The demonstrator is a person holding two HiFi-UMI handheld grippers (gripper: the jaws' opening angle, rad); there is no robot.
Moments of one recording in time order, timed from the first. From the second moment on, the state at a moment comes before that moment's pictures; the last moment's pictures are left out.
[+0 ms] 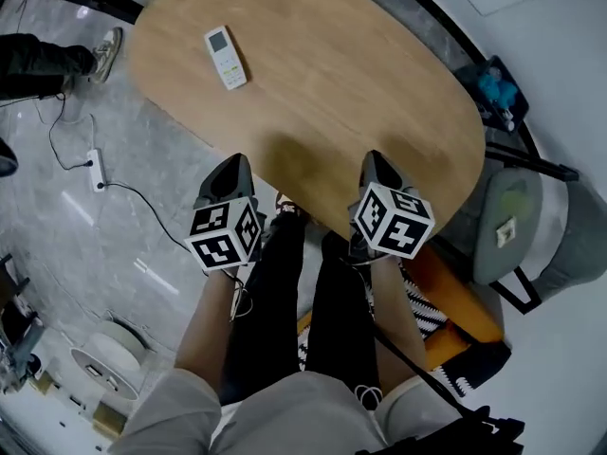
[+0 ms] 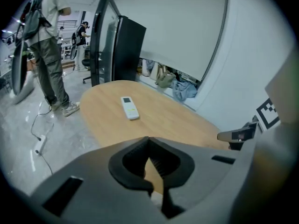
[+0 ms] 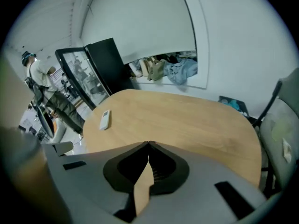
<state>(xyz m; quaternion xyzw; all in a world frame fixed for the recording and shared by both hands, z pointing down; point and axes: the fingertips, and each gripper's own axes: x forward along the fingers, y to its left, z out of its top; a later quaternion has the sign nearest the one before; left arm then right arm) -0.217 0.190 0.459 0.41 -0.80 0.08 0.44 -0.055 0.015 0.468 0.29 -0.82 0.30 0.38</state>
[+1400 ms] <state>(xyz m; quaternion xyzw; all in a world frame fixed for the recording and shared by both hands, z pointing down) -0.341 0.353 0.513 0.25 -0.86 0.00 0.45 -0.341 0.088 0.519 0.12 -0.88 0.17 0.43</state>
